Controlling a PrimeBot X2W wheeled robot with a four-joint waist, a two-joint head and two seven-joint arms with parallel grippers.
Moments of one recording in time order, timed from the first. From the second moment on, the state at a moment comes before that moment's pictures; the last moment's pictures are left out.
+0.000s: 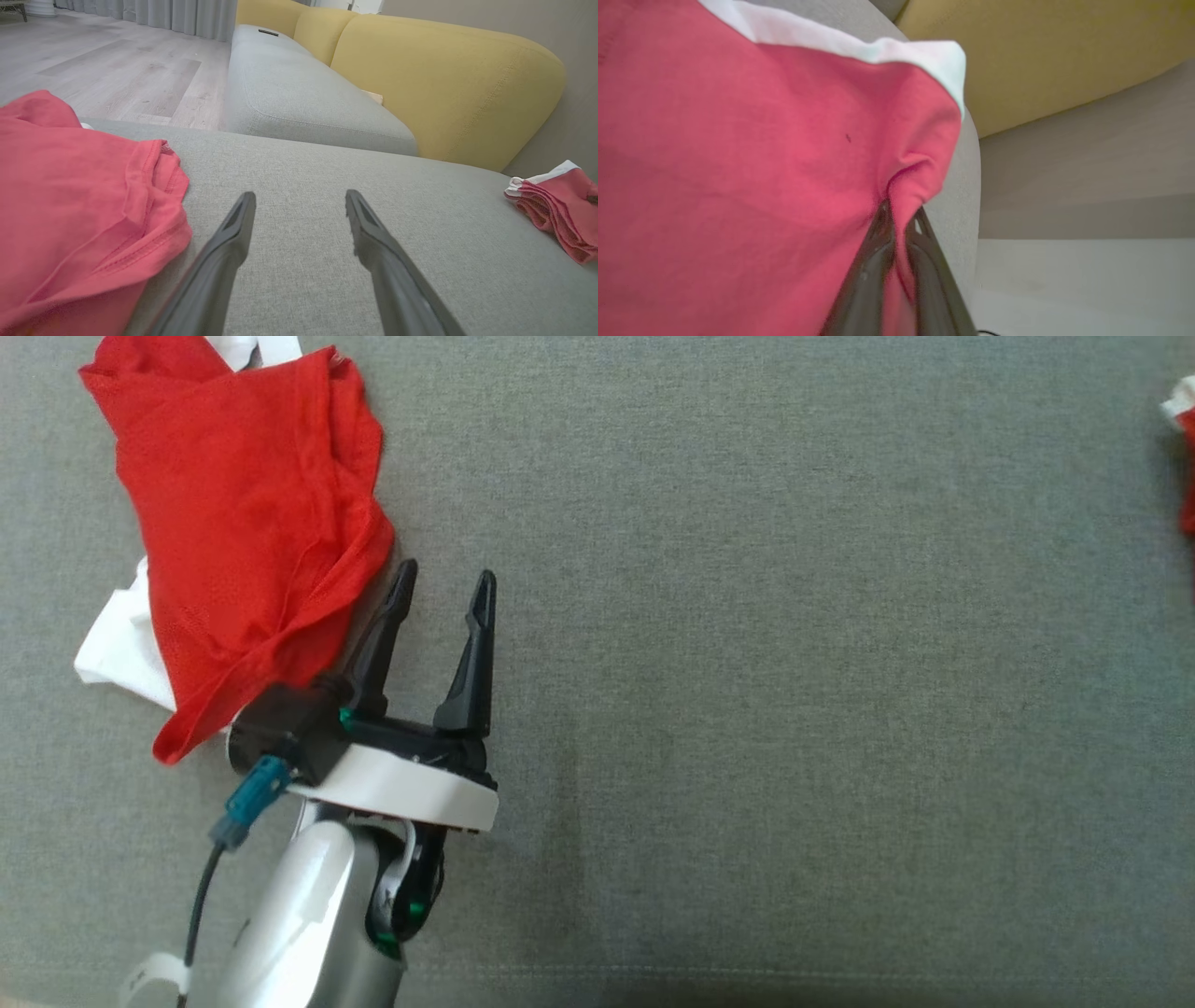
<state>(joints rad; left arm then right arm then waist) -0.24 0.04 -0.33 0.09 -0.29 -0.02 -0.25 -0.75 -0.82 0.31 0.81 0.04 0.13 0.20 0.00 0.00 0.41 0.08</state>
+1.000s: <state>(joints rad) -0.15 0.04 -0.24 0.07 -0.29 -0.02 -0.25 -0.48 -0.16 -0.07 0.32 0.09 0.13 -0.03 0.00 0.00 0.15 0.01</state>
